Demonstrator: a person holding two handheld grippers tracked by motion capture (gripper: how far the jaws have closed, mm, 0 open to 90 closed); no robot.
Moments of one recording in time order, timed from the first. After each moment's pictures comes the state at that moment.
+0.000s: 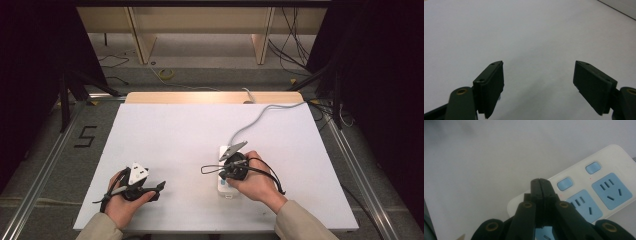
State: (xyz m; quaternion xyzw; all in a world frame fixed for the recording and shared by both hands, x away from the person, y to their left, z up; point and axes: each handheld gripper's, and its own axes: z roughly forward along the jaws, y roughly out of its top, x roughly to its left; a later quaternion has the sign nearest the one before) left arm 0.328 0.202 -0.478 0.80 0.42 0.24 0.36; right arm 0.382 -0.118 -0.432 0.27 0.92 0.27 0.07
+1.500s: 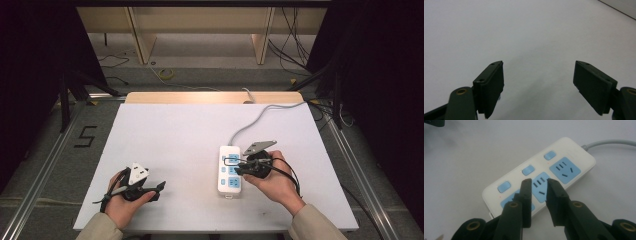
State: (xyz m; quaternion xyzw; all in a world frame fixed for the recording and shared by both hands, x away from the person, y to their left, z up) left arm 0.327 0.202 -0.478 0.80 0.42 0.24 0.36; right arm 0.378 -0.172 -0.425 0.33 0.88 0.33 0.11
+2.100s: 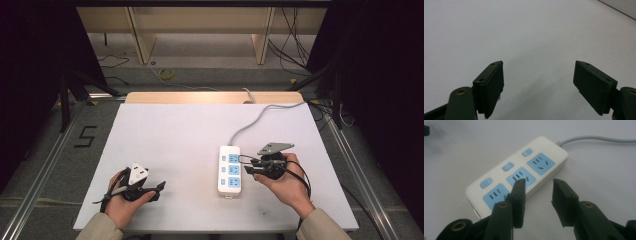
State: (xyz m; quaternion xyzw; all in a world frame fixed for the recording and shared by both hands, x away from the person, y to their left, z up) left arm 0.328 0.202 -0.478 0.80 0.42 0.24 0.36; right arm 0.373 -0.205 -0.427 0.37 0.85 0.36 0.14
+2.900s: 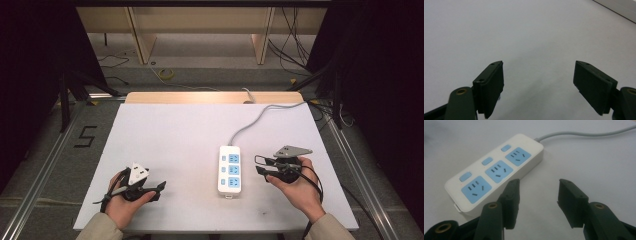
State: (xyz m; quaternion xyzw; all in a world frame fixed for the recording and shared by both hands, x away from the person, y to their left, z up) left arm 0.327 0.201 -0.478 0.79 0.42 0.24 0.37; right arm 0.367 -0.242 -0.438 0.40 0.82 0.38 0.17
